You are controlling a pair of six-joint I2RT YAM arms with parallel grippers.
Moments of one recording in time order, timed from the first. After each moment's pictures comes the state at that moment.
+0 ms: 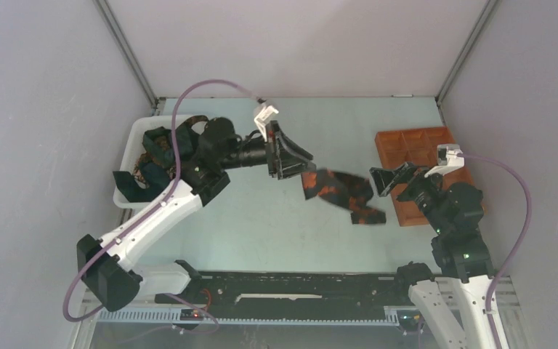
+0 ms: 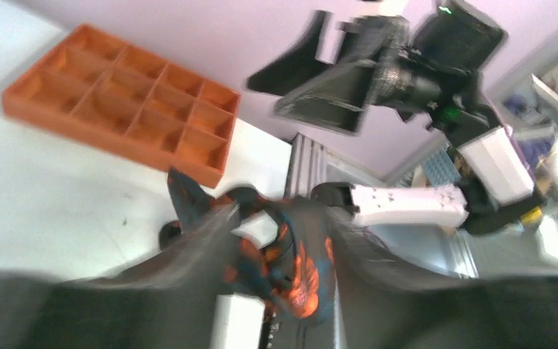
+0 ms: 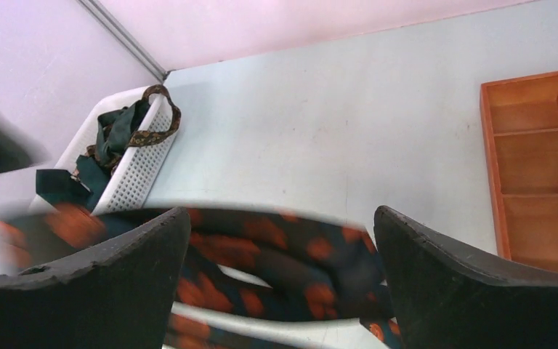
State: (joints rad) left arm -0.69 1.25 1.21 0.07 0.77 -0.48; right arm 0.15 0.50 0.79 -0.40 -0.22 0.44
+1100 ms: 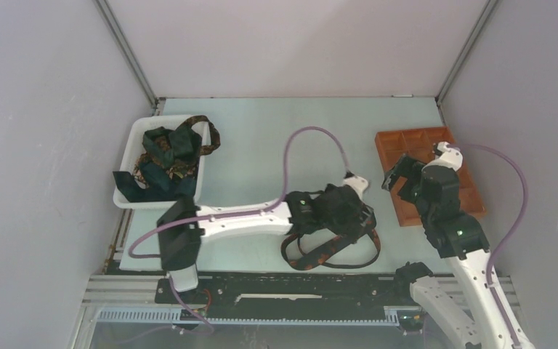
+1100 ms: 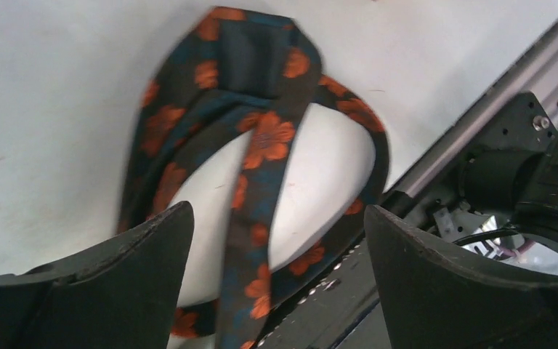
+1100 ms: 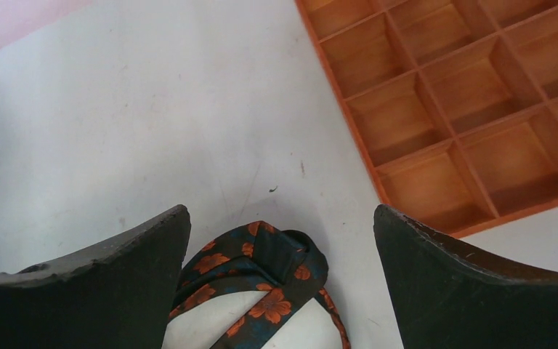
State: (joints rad) left arm -1.23 1.70 1.36 -0.42 -0.21 -0.52; right arm 0.27 0.67 0.86 -0.67 0.29 0.50
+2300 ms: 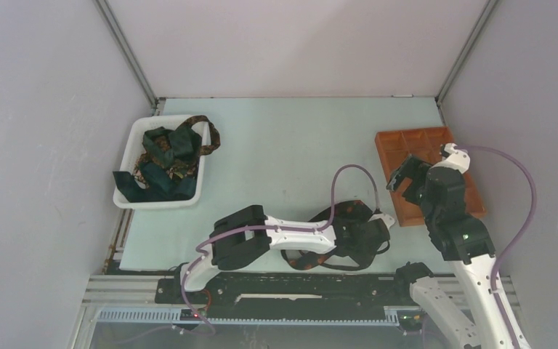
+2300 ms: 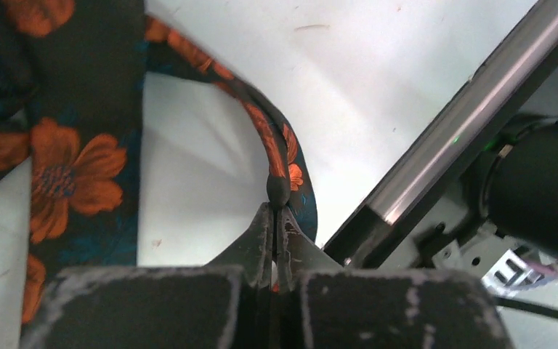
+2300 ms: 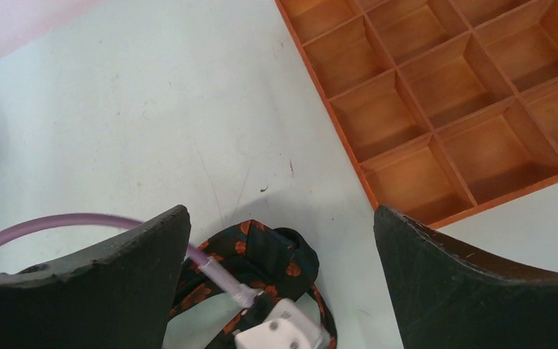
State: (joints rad) left arm -1.38 2.19 1.62 -0.37 -0.08 -0.58; right arm 0.25 0.65 0.91 -0.74 0.33 0.52
